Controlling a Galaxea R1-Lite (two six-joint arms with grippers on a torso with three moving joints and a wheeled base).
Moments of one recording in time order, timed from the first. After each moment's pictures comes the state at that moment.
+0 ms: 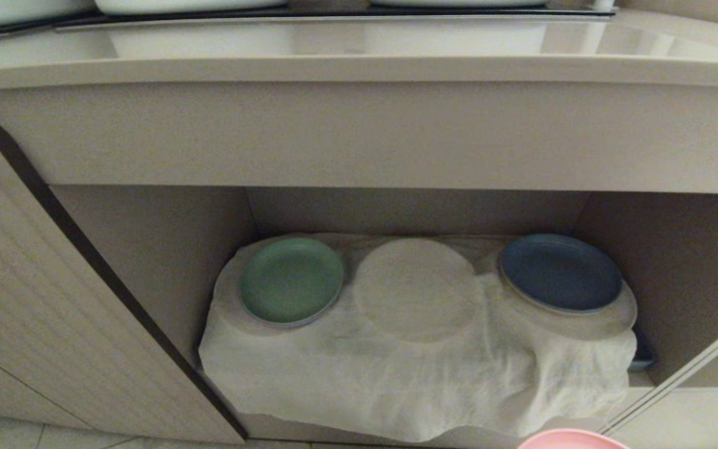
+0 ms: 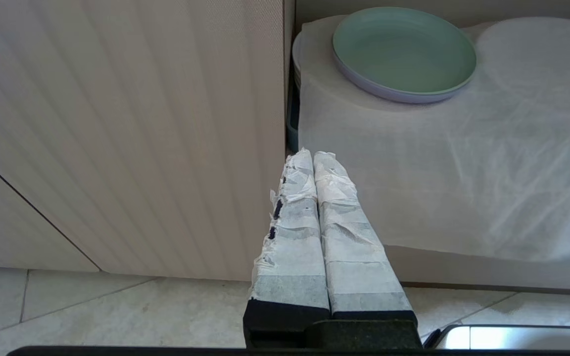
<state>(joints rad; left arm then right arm) 0.00 0.00 0.00 0.02 -0.01 -0.01 0.15 0.95 -0.44 0.71 0.34 0.48</state>
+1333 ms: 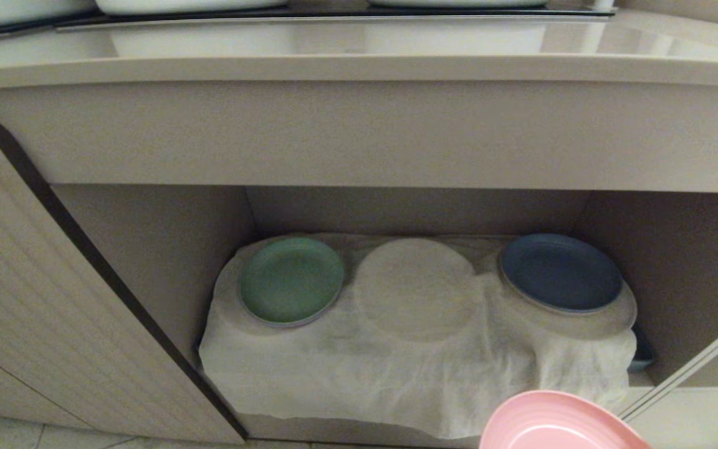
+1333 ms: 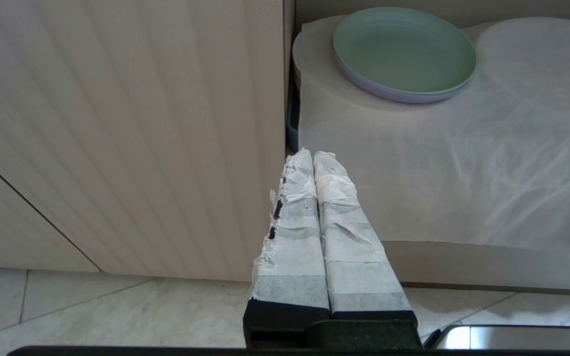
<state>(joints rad) 0.00 0.00 0.00 0.02 -0.01 -0.01 0.15 1.09 -0.45 0.51 0.34 0.48</state>
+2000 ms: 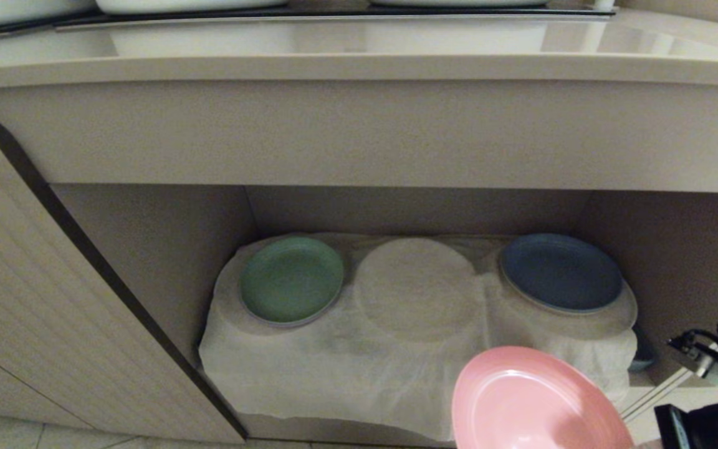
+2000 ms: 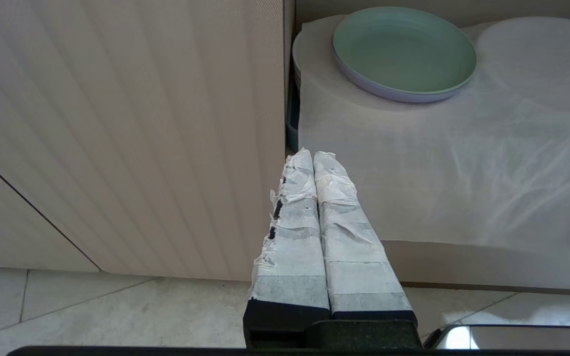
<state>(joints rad) 0.00 0.00 0.00 0.02 -0.01 -0.01 0.15 1.36 -0.51 0.30 0.34 0.48</state>
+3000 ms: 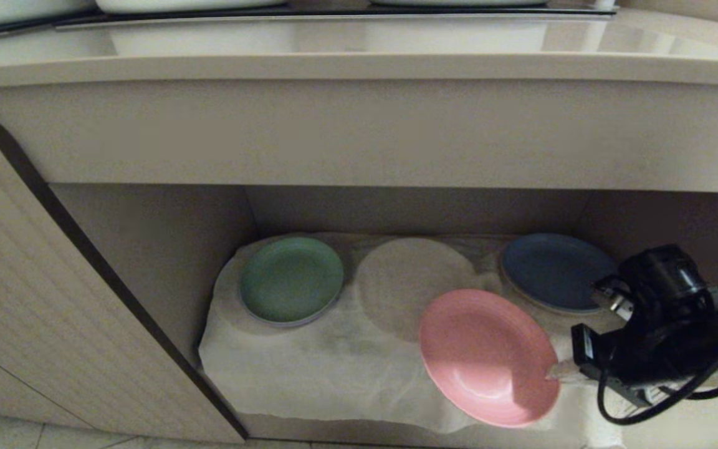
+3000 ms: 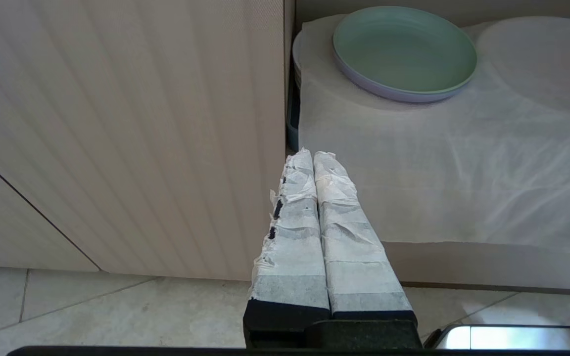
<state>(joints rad) 0.00 0.00 0.00 0.02 -0.01 -0.01 0.16 1.71 -0.74 0.09 0.39 0.58</state>
